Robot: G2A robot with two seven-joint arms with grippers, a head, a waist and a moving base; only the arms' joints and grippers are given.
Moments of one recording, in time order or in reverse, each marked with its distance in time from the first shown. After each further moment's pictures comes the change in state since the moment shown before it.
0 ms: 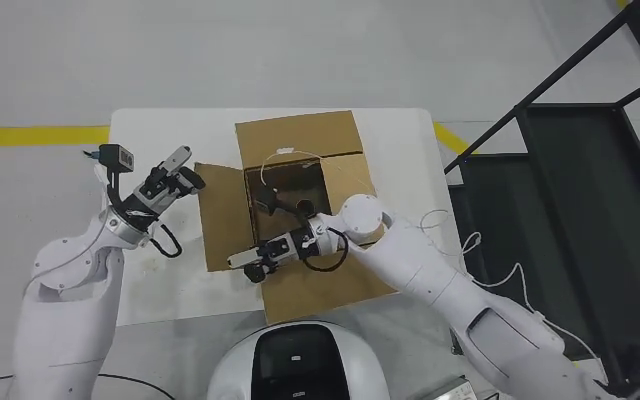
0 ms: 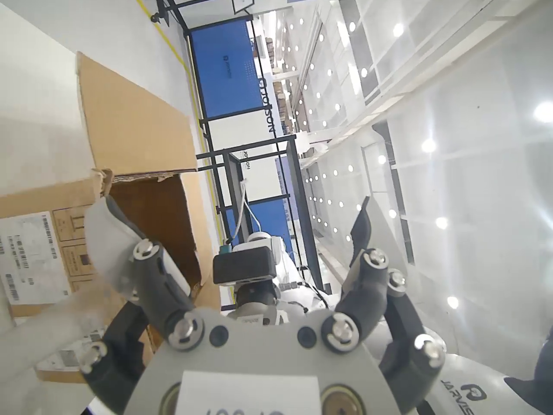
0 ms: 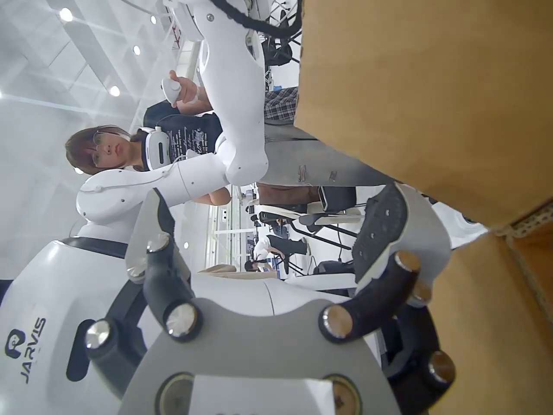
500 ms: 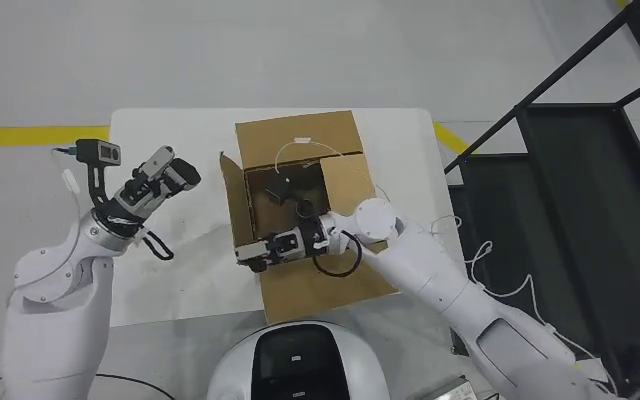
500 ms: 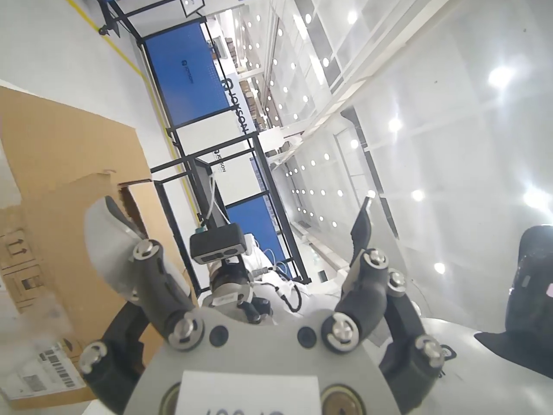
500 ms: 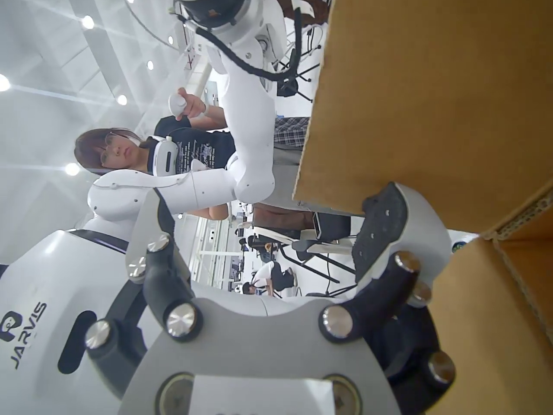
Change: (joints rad) left arm 0.042 -0.005 -0.047 -0.127 -0.108 -0.066 -0.065; right arm -0.049 0.027 0.031 -0.096 -0.032 -0.071 -0.081
